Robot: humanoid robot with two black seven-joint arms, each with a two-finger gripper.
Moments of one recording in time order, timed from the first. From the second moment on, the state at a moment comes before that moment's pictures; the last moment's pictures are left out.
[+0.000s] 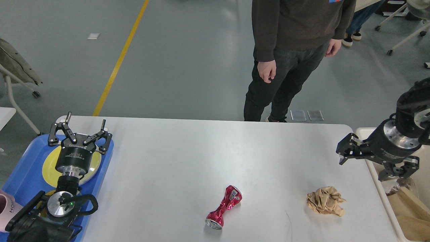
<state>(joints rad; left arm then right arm) -0.35 0.20 -1.27 -0.67 -0.08 -0.63 -0.27 1.96 -0.39 -1.46 1.45 0.20 0.50 -0.15</state>
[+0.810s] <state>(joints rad) -0.35 0.20 -1.27 -0.67 -0.08 -0.63 -0.27 1.29 -0.29 -1.19 1.00 0.21 0.30 -0.15</state>
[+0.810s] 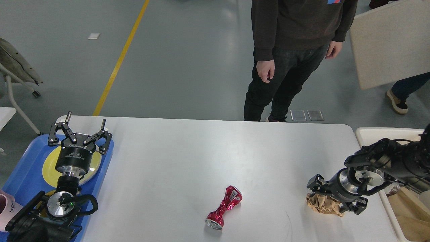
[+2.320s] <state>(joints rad) -0.35 0.20 -1.27 -0.67 -0.08 -0.63 -0.27 1.70 -0.36 -1.28 1.29 0.22 0.50 -0.20</state>
